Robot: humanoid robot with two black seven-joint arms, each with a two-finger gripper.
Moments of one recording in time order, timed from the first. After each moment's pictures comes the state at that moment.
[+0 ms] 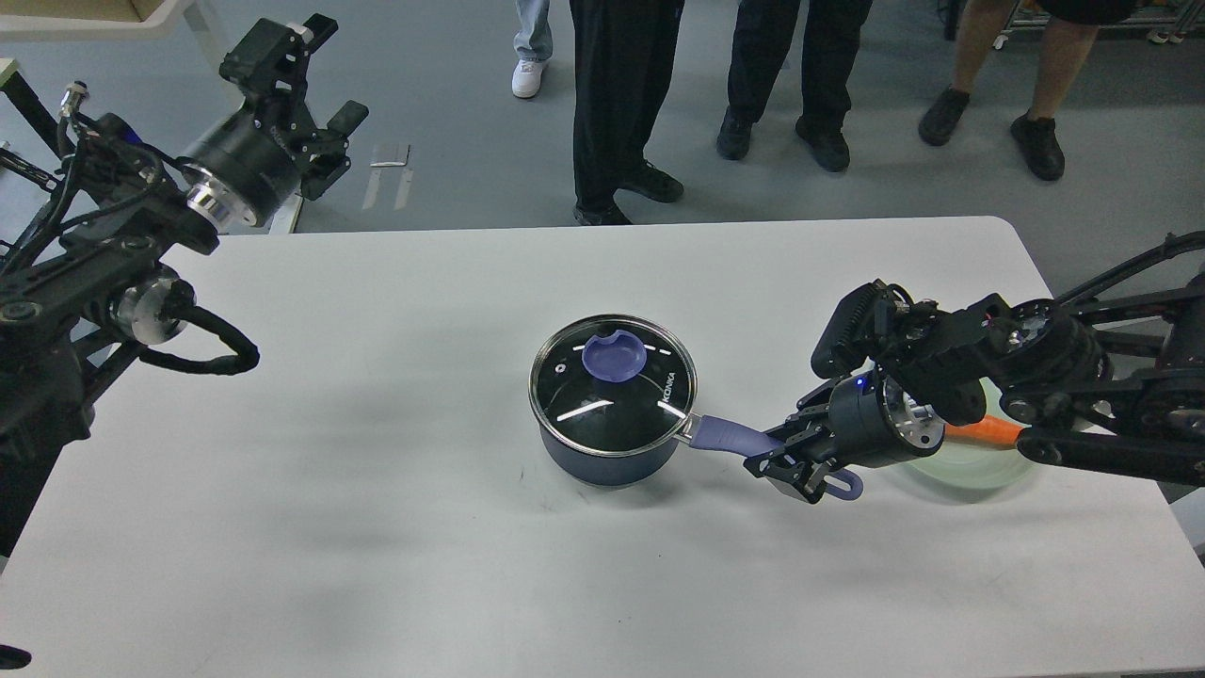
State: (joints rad) left arm -0.94 0.58 -0.46 -0.95 0.47 -0.21 -0.49; right arm 1.45 -0.63 -0.50 1.52 -1.57 0.27 0.23
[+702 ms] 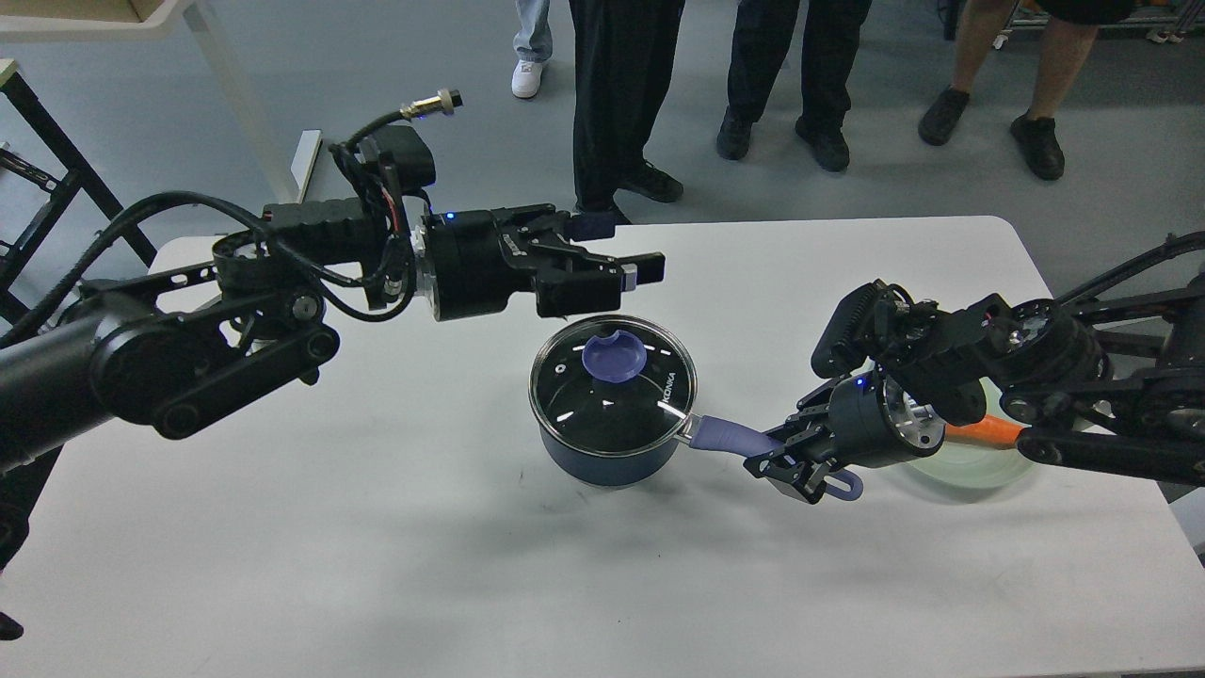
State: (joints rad) left arm -1.03 0.48 -0.29 -1.29 1.72 -0.09 -0.49; right arm 1.45 -0.63 -0.50 1.52 -1.56 0.27 0.23
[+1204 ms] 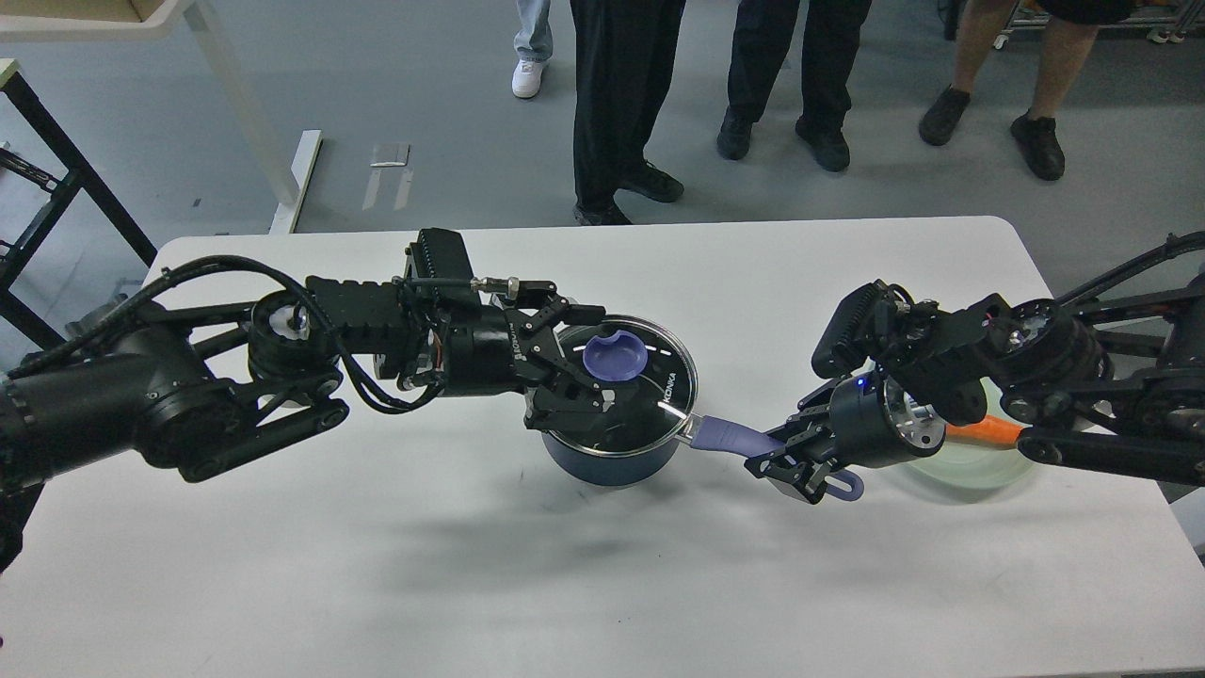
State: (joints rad) left arm -1.03 0.43 -0.10 -1.18 1.92 0.06 -0.48; right arm 1.45 -0.63 -0.50 1.52 -1.57 0.27 0.23
